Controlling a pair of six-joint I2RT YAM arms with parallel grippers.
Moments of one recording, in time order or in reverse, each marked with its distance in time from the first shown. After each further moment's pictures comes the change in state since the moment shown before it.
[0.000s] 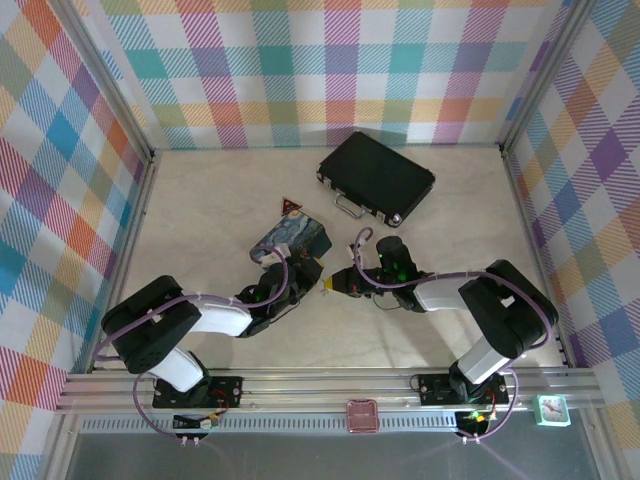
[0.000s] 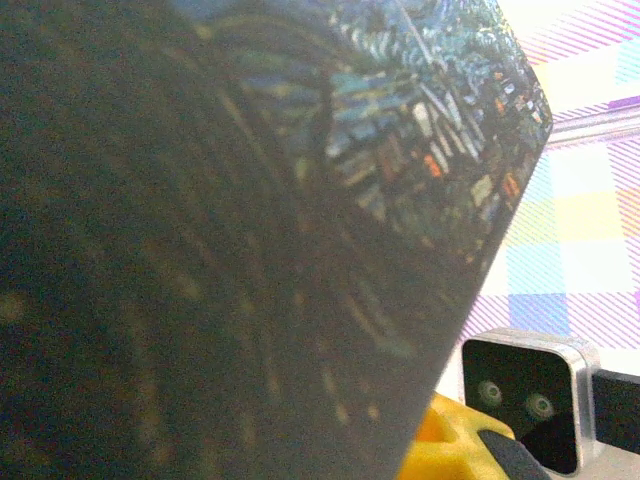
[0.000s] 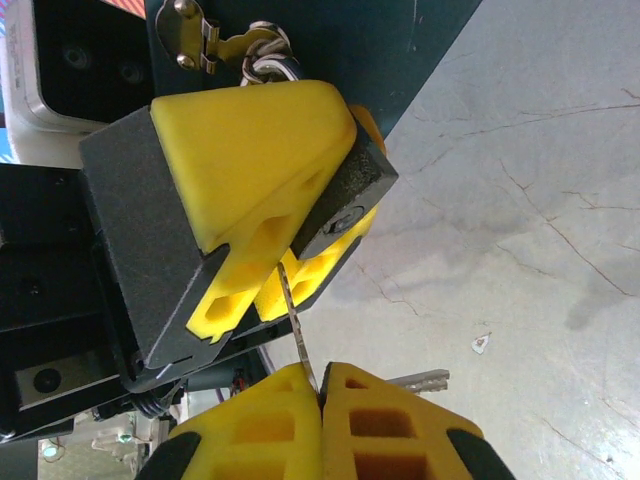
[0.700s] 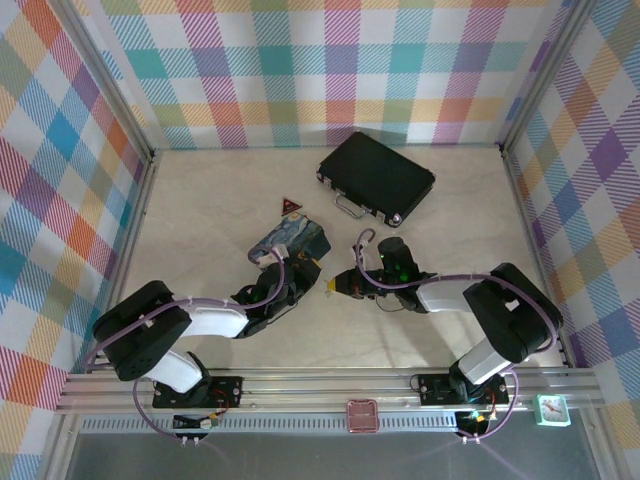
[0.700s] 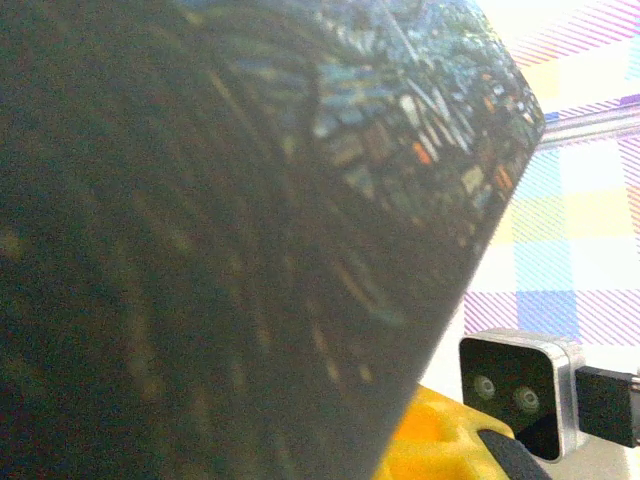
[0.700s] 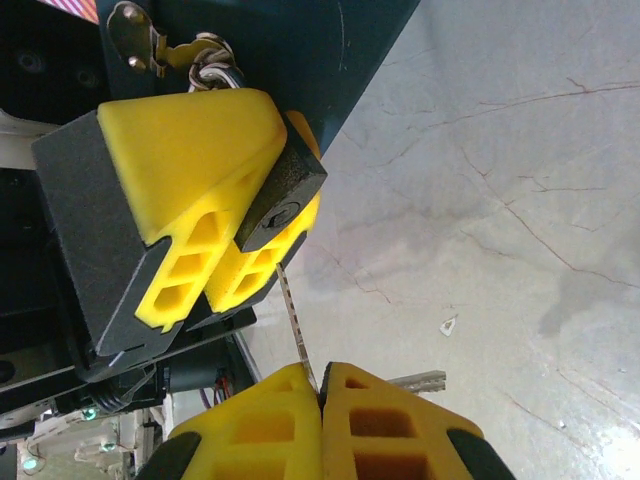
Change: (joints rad) left arm 0.000 -0.064 -0.005 -0.085 -0.006 0.005; right arm -0.011 -0.035 -0.010 -0.068 0.020 -0.034
